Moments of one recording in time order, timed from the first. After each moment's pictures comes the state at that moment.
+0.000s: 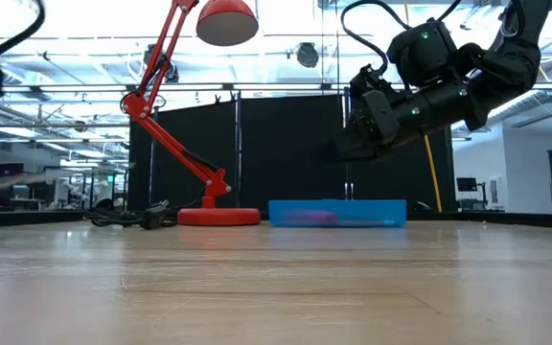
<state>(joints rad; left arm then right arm) -0.87 1.30 0.58 -0.51 -0.19 -1.34 -0.13 1.58 0.46 0.80 0.05 0.07</state>
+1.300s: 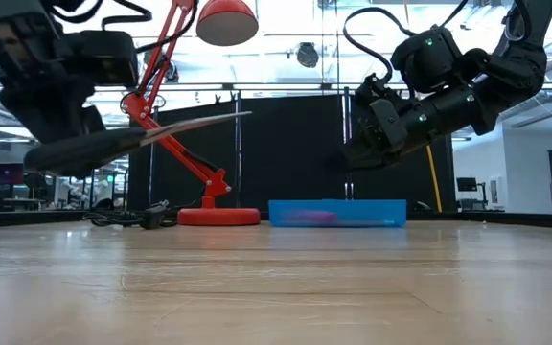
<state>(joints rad) -0.36 1.30 0.65 -0.33 -0.01 -0.64 -0.13 1.58 0.42 0.79 0.06 0.09</state>
